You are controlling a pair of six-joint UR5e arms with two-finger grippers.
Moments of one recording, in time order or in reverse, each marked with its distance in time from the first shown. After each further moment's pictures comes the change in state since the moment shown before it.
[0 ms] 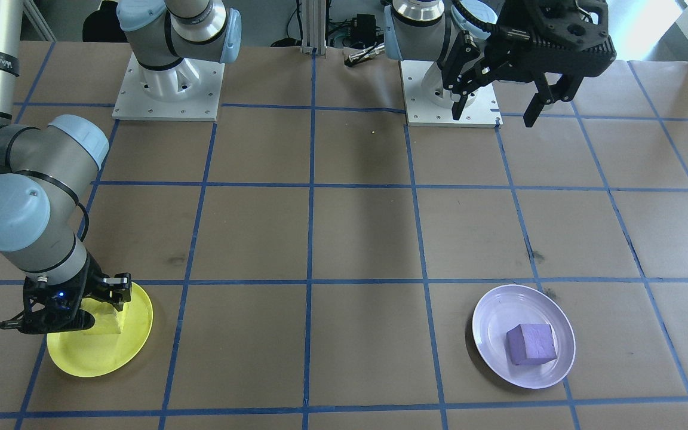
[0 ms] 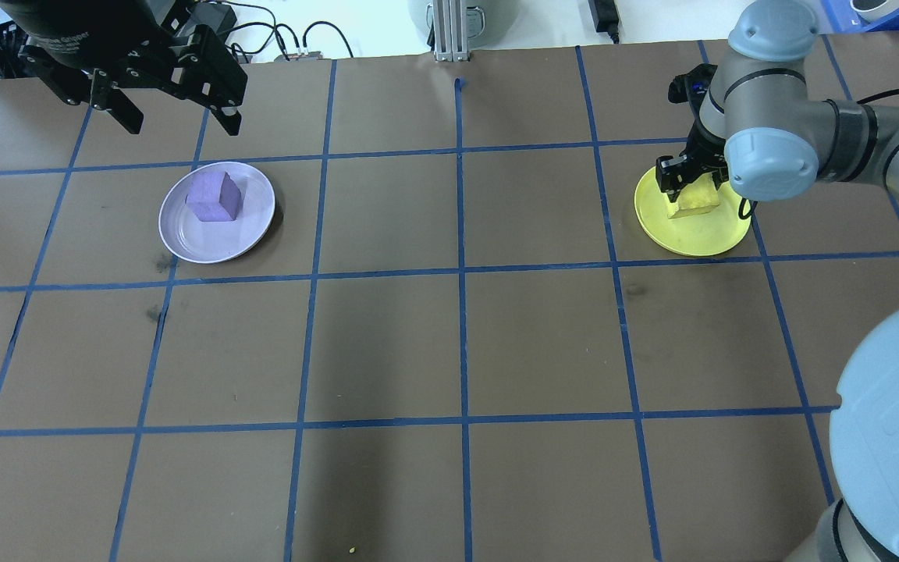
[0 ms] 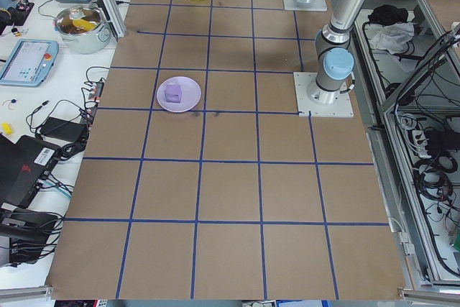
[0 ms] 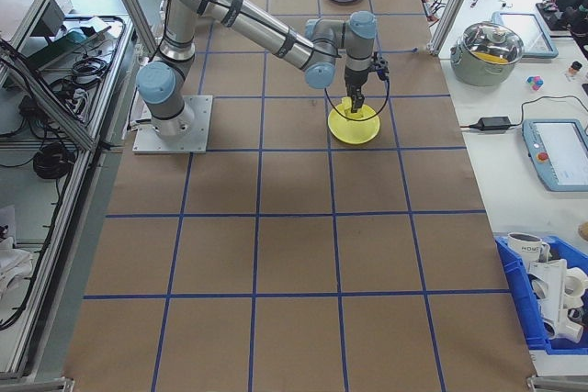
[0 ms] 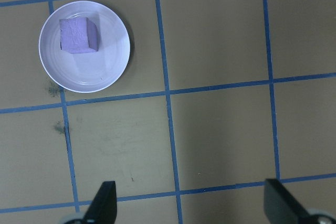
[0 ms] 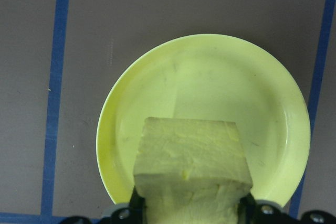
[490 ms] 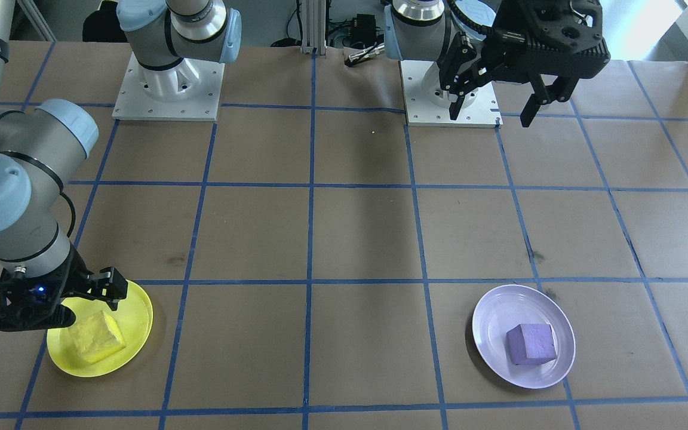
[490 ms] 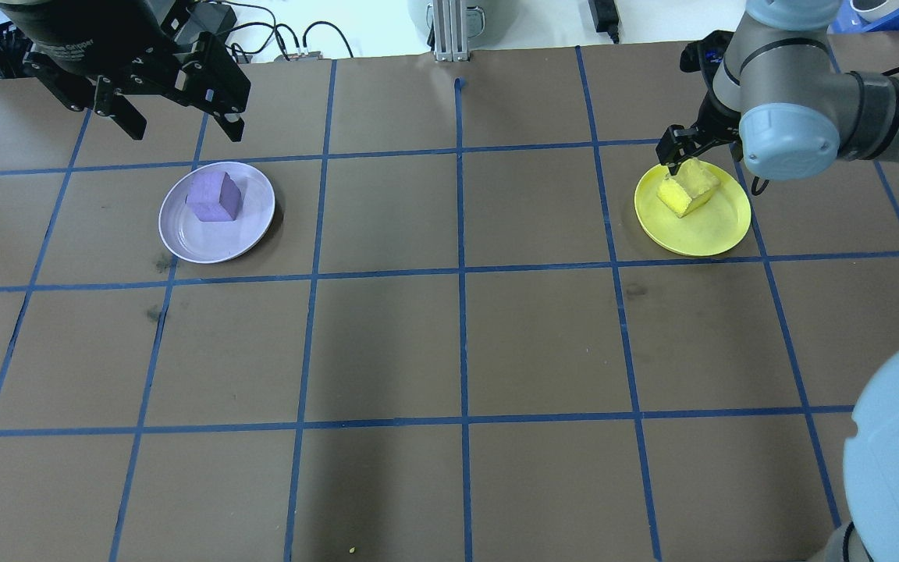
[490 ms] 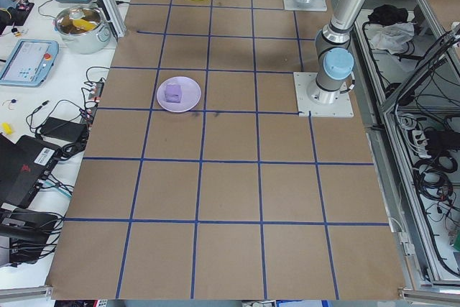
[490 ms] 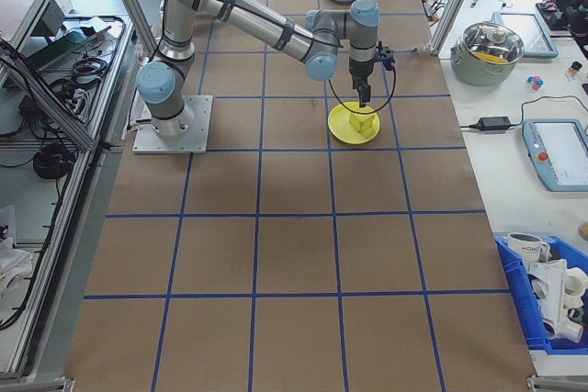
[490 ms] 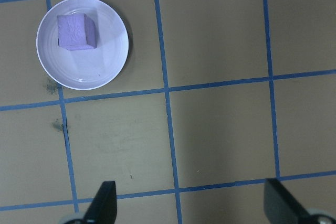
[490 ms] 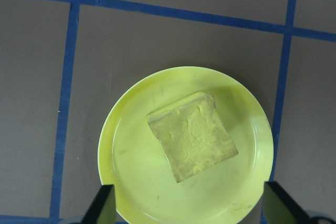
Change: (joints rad) left arm -0.004 0.005 -0.012 0.000 0.001 -0.002; right arm -0.001 -0.040 -0.042 0.018 0.000 0.001
